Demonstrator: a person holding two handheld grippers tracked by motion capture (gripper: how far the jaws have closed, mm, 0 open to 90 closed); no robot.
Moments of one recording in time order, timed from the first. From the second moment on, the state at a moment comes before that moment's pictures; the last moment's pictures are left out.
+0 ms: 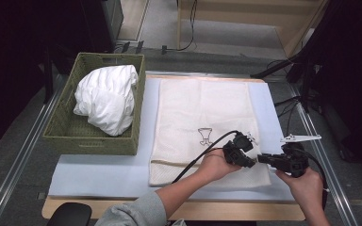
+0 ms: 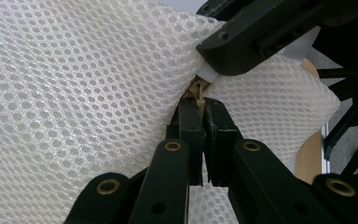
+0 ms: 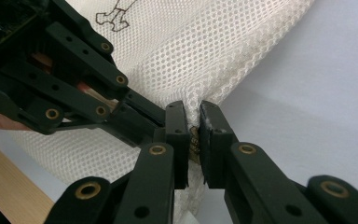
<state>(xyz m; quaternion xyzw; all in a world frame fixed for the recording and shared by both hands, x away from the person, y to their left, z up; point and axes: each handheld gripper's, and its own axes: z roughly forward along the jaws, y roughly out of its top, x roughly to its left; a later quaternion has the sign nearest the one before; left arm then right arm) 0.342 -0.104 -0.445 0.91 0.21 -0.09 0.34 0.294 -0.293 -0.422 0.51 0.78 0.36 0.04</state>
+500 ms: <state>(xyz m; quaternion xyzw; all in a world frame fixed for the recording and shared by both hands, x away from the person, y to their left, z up) 0.348 -0.091 -0.446 0.91 0.23 -0.11 0.32 0.295 -0.298 -0.423 0.52 0.78 0.35 0.04</state>
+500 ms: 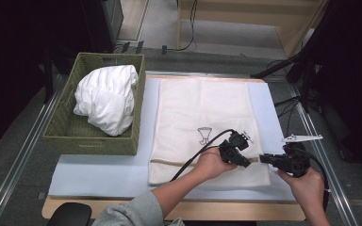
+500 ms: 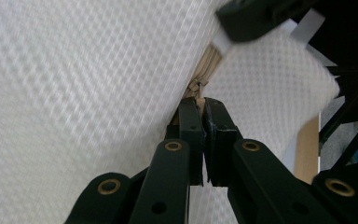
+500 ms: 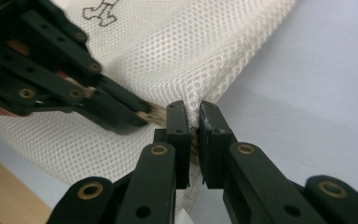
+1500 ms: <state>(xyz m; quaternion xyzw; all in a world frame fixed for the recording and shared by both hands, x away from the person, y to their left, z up) 0.351 -0.067 -0.446 0.91 0.23 -0.12 0.33 0.297 -0.303 -0.429 0.52 0.78 0.35 0.04</state>
